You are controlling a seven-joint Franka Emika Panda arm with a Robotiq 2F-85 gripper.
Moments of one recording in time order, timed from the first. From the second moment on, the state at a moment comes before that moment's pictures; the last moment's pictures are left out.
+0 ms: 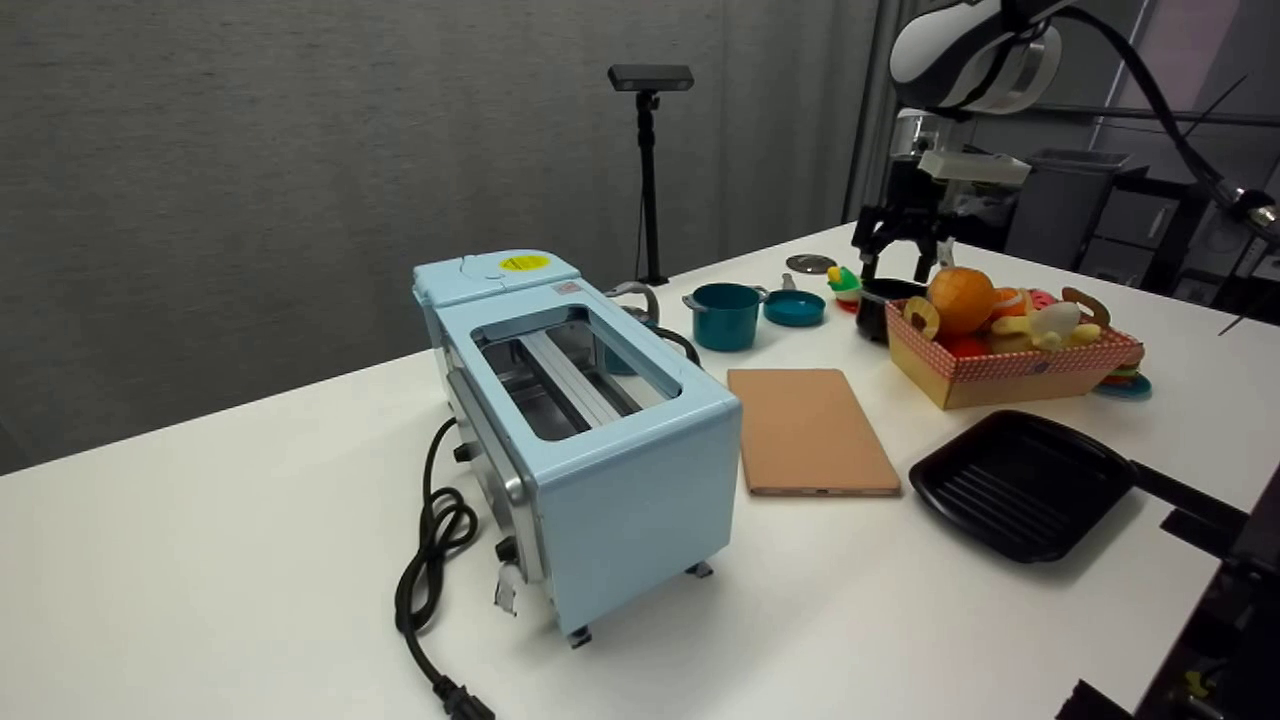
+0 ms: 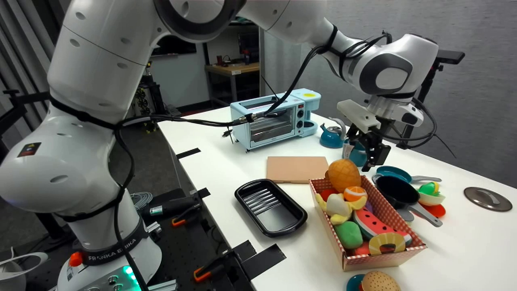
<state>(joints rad) -0.20 0.60 -0.10 -1.50 0.22 1.96 -0.01</state>
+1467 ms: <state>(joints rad) -0.20 0.10 -0.15 -2.29 0.22 2.26 -0.06</state>
